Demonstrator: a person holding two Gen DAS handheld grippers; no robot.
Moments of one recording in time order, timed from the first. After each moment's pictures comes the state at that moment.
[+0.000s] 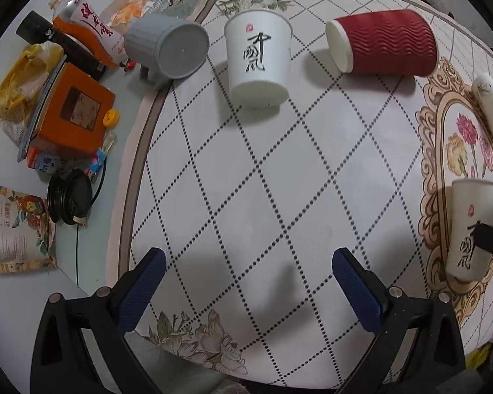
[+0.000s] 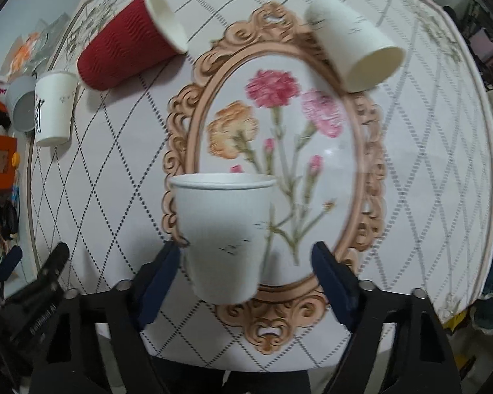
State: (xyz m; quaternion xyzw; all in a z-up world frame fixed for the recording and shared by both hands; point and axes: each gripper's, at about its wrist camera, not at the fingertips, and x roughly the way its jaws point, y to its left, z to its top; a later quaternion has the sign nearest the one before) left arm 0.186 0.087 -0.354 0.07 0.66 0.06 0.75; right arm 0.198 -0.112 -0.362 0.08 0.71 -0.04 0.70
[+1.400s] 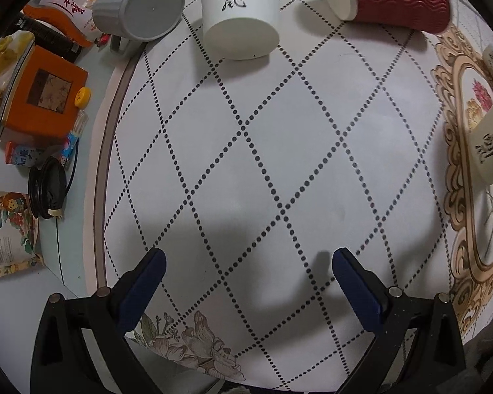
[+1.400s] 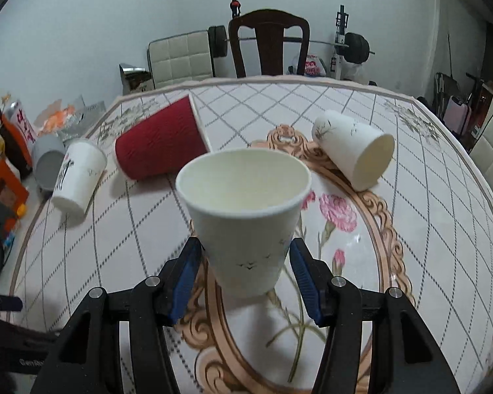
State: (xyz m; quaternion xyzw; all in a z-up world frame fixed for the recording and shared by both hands) left arm 0.182 0.092 -0.406 0.08 0.69 0.04 0.72; right arm 0.147 -0.093 -0.369 0.05 0.42 -0.07 0.90
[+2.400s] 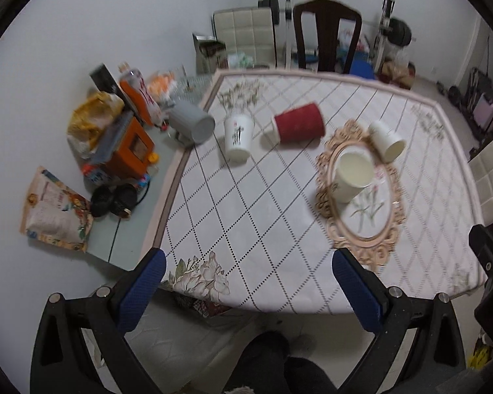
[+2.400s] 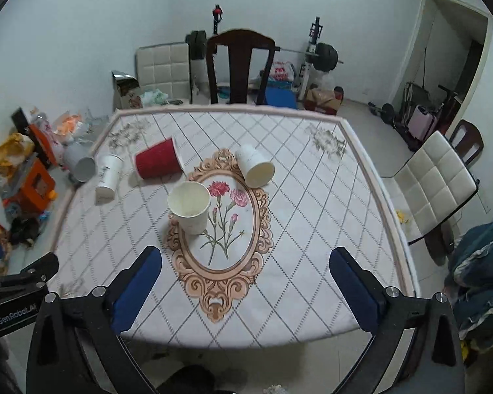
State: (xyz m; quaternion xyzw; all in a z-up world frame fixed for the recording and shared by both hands) left arm 0.035 0.055 -0.163 0.04 0.52 0.02 0.85; right arm -0.026 -0.125 -0.150 0.01 0.44 -0.11 0.89
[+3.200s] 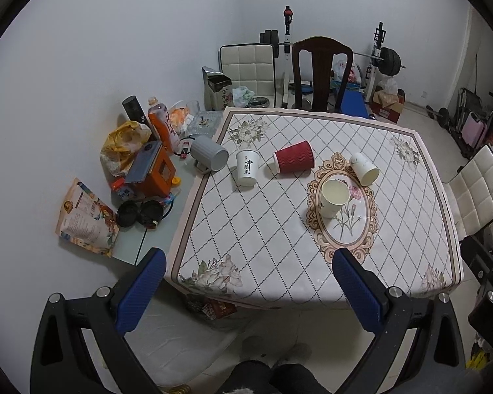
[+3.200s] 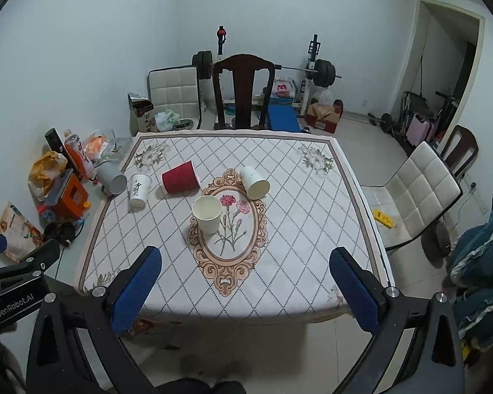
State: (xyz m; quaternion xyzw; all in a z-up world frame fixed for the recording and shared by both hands) left arm -0.025 0.082 -0.072 0.03 0.47 0.01 0.88; right arm -0.117 -0.107 -0.036 0.01 0.42 -0.10 0.90
